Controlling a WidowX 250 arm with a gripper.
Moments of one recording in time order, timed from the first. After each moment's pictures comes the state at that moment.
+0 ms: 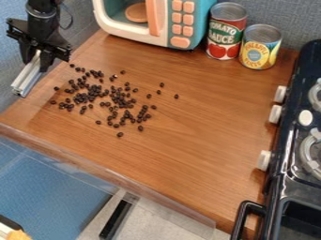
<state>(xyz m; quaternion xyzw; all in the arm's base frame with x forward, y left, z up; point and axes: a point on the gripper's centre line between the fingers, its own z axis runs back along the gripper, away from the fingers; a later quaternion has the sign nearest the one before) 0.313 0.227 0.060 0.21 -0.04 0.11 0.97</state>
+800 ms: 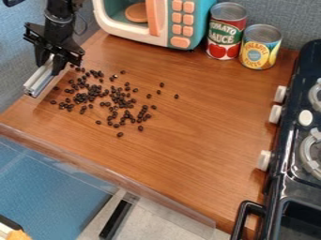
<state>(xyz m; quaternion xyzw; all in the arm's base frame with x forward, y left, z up) 0.333 0.223 0.042 0.21 0.00 0.08 0.97</state>
